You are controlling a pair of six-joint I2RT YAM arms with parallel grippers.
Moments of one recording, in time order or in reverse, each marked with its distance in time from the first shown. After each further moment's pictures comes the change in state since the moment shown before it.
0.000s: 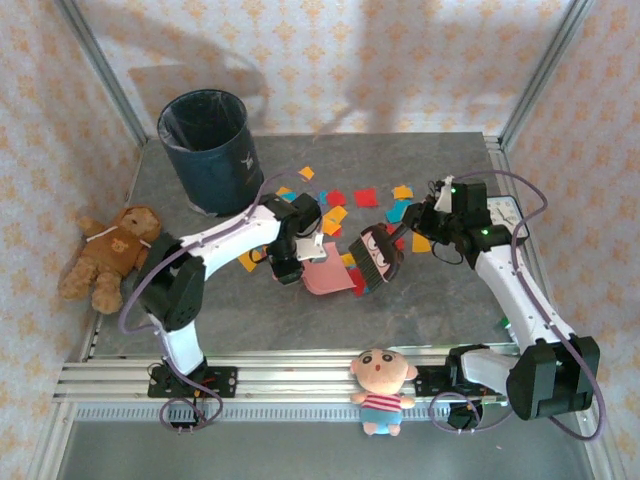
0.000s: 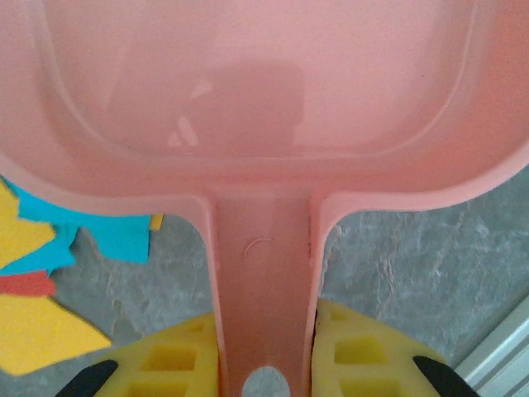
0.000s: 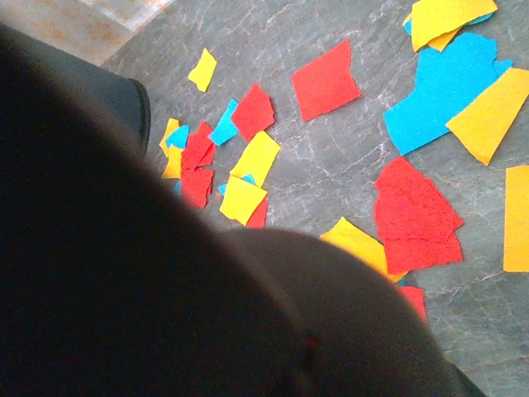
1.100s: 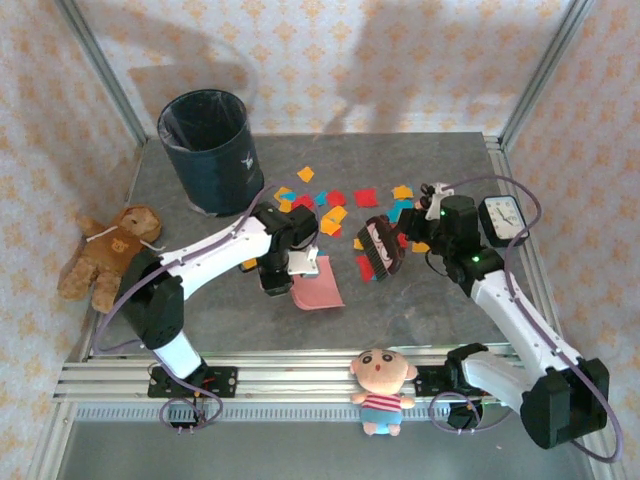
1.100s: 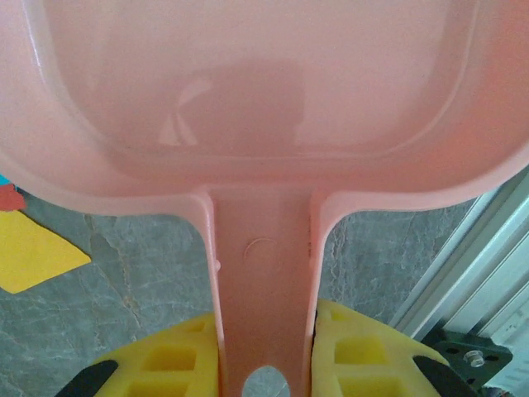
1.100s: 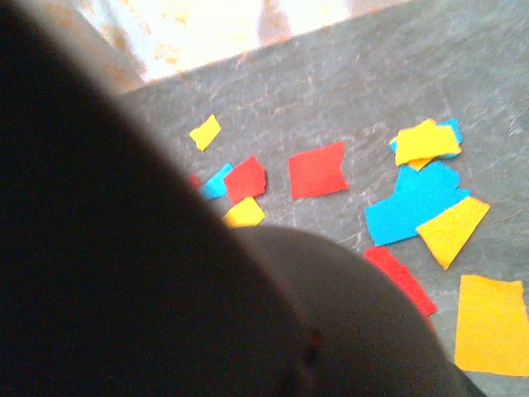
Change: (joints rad) left arm -0.068 -0.097 -0.048 -0.108 -0.069 0.024; right arm 0.135 -0.171 -0.172 0.253 0.281 -0.149
